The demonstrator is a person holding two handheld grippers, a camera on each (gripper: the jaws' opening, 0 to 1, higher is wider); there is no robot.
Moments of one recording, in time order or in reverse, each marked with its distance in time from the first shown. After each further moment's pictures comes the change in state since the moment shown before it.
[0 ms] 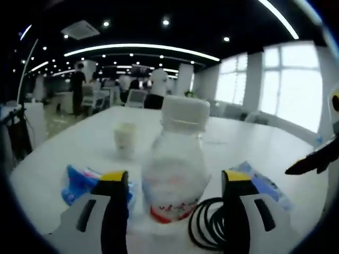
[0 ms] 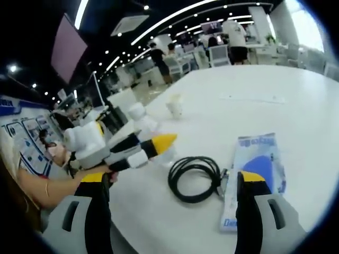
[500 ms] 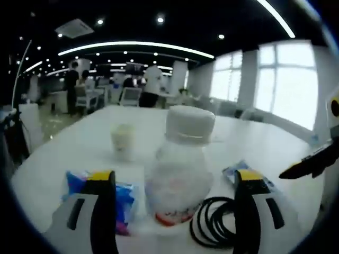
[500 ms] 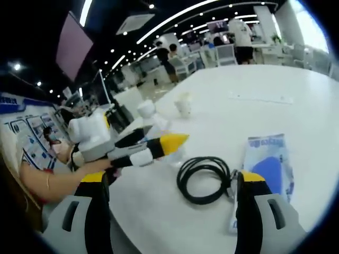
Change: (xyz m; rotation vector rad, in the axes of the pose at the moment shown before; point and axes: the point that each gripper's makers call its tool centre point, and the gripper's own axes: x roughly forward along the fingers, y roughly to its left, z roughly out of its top) left arm 0.000 0.003 0.001 0.013 0.050 -0.032; right arm 0.007 0.016 -0.001 -0.014 0.005 0.045
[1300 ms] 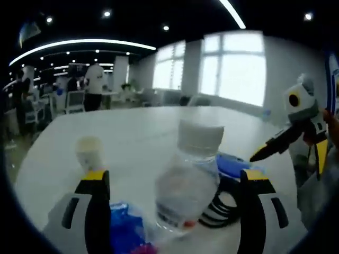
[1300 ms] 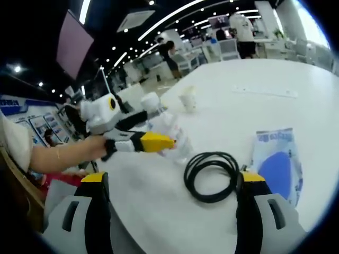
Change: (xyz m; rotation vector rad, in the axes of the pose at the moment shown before) left arm 0.004 -0.005 0.015 0.180 0.037 -0.446; right arm 0.011 0.010 -0.009 0.013 0.032 0.038
